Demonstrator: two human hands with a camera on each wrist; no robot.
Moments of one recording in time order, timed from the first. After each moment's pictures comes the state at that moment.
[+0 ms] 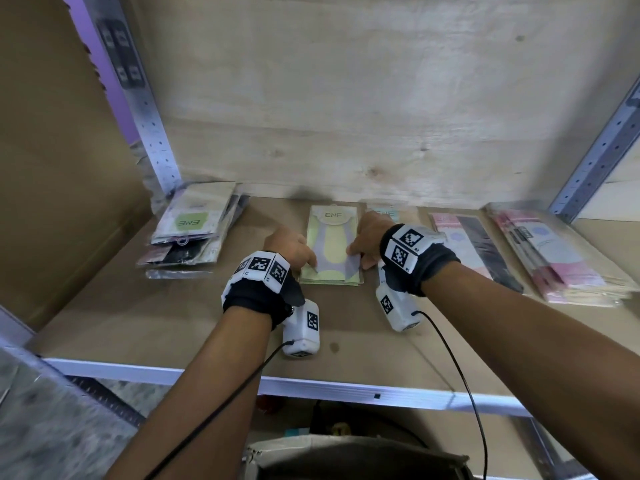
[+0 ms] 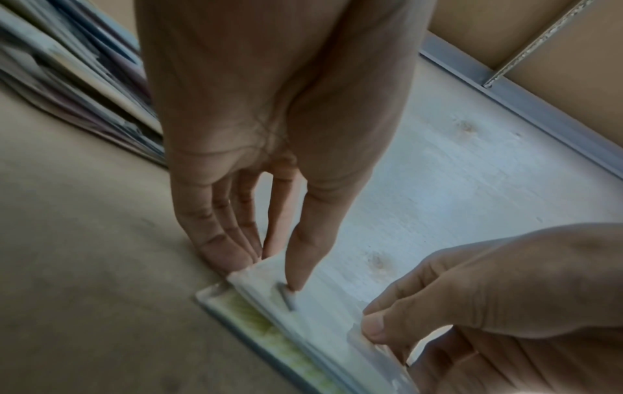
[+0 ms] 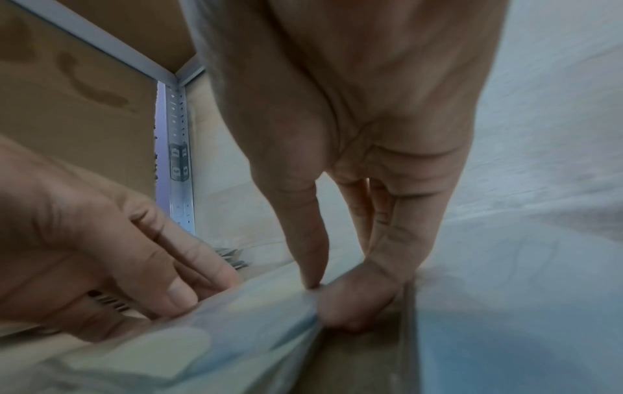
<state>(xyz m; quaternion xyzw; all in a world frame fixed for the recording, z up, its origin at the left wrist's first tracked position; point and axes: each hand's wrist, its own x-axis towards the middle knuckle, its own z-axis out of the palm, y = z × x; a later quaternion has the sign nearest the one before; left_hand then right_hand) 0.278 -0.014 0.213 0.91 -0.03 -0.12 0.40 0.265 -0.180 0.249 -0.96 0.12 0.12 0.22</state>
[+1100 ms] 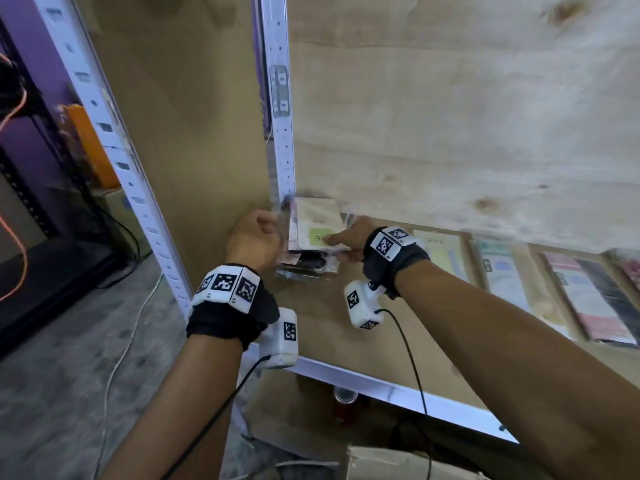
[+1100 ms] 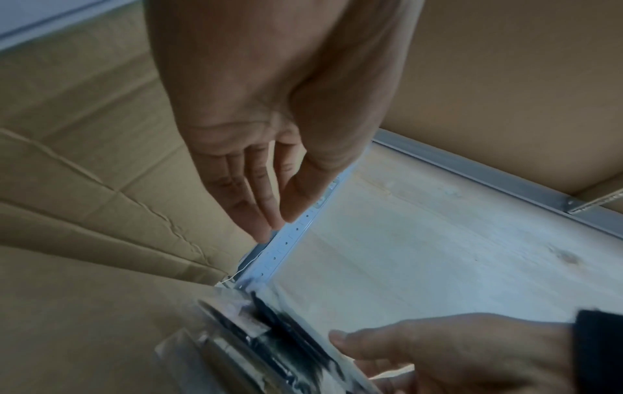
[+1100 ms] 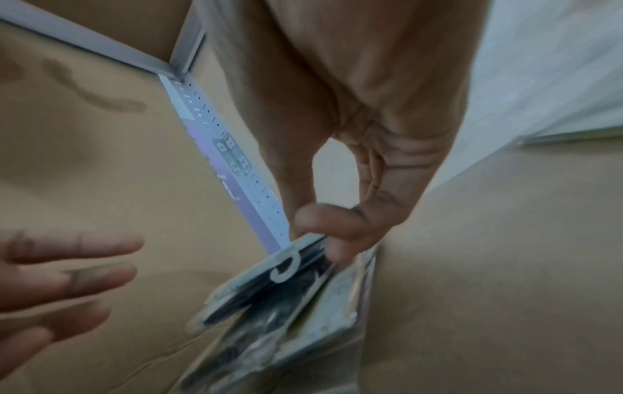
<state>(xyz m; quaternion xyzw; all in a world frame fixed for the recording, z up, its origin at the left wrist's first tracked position) 0.244 0.204 0.255 0.85 0.10 0.15 0.49 0.328 0.019 0.241 -0.85 0.06 0.13 0.50</state>
